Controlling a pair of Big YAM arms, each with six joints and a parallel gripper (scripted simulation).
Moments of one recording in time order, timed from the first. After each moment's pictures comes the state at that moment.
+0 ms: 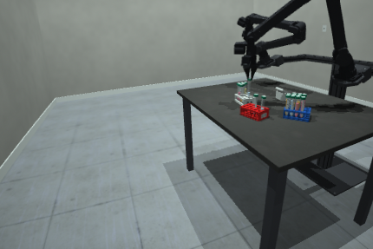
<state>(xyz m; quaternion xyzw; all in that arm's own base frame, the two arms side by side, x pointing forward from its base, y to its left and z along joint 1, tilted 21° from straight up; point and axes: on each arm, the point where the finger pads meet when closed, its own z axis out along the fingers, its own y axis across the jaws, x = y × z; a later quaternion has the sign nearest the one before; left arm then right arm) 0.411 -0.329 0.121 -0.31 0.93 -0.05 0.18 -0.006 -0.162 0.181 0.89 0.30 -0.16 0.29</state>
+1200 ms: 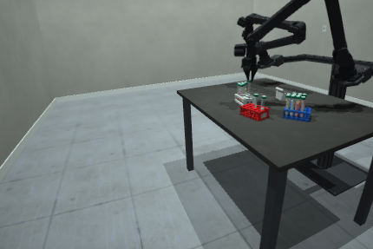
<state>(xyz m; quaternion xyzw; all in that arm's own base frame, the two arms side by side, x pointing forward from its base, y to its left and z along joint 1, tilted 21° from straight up) 0.414 -0.328 0.109 -0.31 0.93 -0.05 0.18 -0.006 -0.162 0.181 0.89 0.30 -0.16 0.29</state>
